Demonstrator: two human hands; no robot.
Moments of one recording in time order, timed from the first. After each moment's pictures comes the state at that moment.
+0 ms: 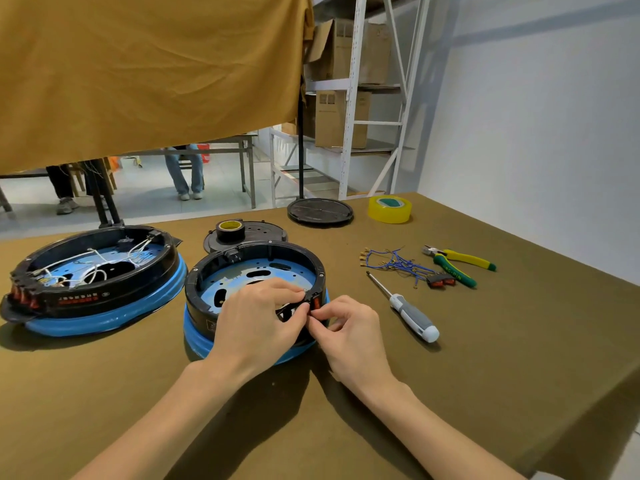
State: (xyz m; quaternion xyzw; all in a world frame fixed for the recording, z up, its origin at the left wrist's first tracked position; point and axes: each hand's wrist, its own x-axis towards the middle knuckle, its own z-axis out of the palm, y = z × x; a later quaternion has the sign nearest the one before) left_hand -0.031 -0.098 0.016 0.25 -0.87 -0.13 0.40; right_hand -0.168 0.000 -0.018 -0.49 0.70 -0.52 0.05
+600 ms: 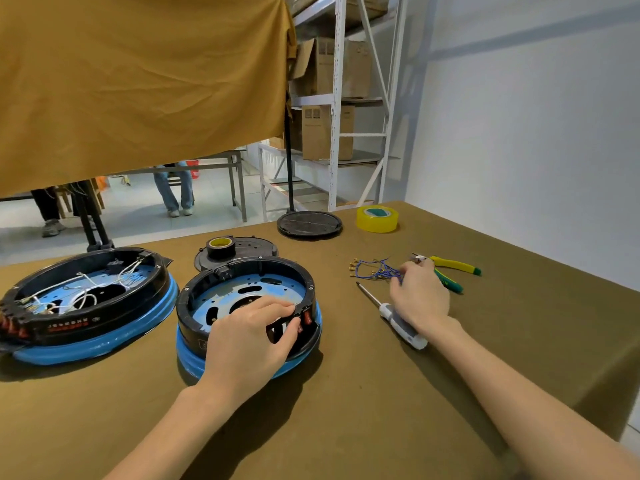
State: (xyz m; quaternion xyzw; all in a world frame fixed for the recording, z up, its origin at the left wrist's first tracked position) left_hand -0.029 -0.098 0.007 0.25 -0.88 -0.07 0.40; right_hand -0.305 0.000 0.018 -0.31 0.90 -0.27 -0.11
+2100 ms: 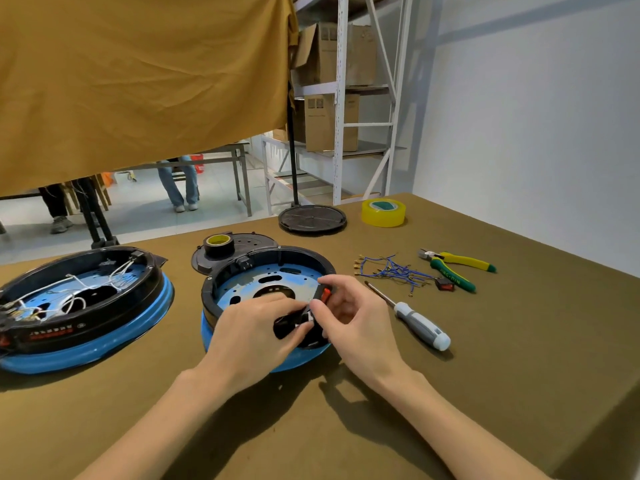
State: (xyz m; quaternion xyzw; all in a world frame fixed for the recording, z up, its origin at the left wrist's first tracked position) left_hand -0.048 -0.122 0.015 0.16 -0.92 -0.06 0.34; right_hand -0.197 -0.007 0.008 -0.51 0.61 -0.61 0.05
